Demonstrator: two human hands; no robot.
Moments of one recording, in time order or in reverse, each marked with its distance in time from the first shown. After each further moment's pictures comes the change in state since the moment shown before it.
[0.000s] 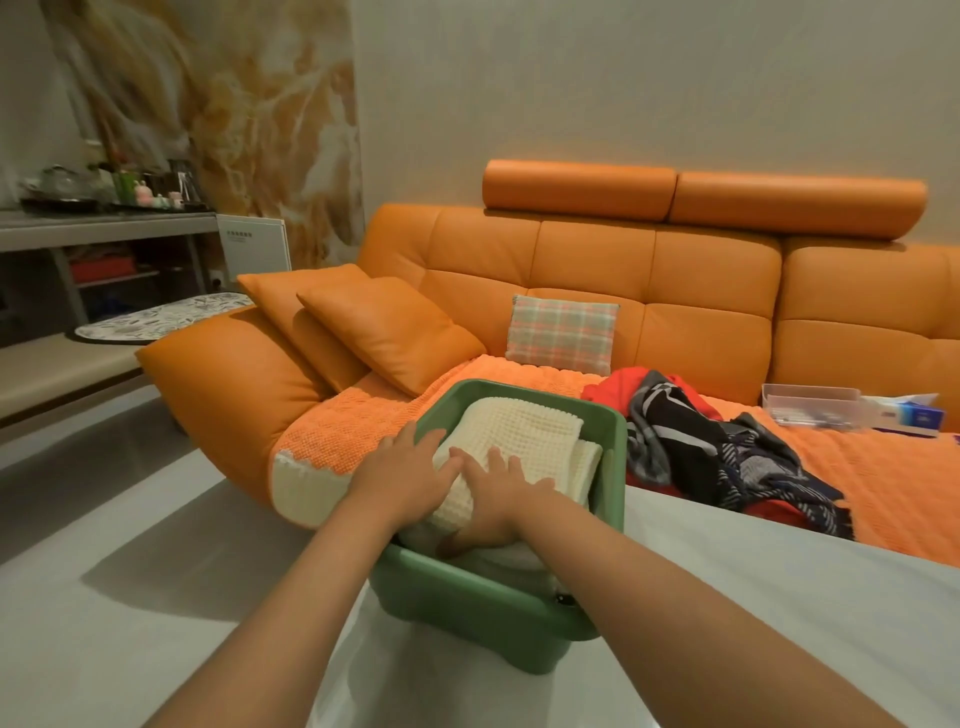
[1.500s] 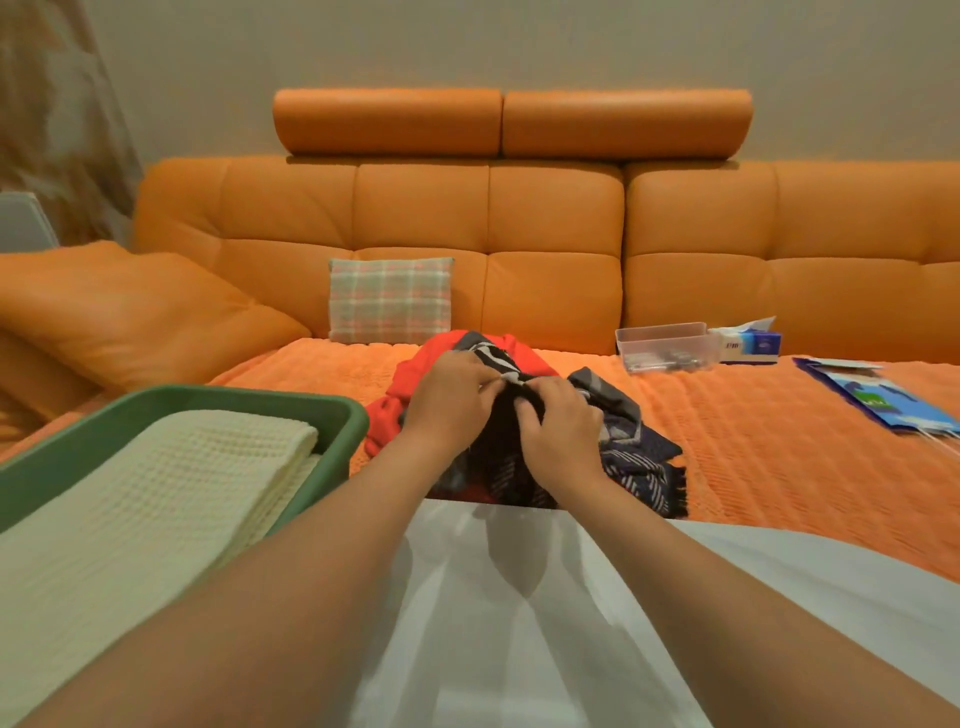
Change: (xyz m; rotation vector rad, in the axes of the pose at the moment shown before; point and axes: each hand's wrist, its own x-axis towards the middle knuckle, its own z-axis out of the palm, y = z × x) left_hand 0.209 0.335 0.138 -0.345 0.385 0.529; right_hand 0.035 0.383 -0.012 0.461 1.000 0.207
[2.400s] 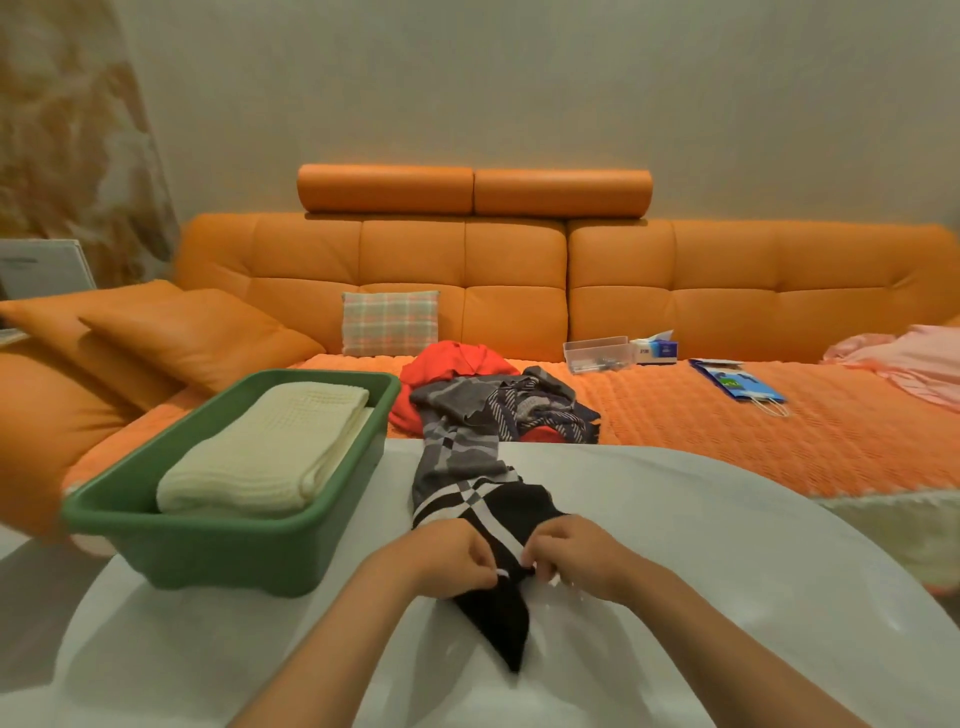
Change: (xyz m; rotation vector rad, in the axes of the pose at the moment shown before) left_hand -0.270 0.141 -0.149 -0.039 -0.929 -0.156; right_hand -0.266 -0.058 -0.178 0.176 -0.737 0.293
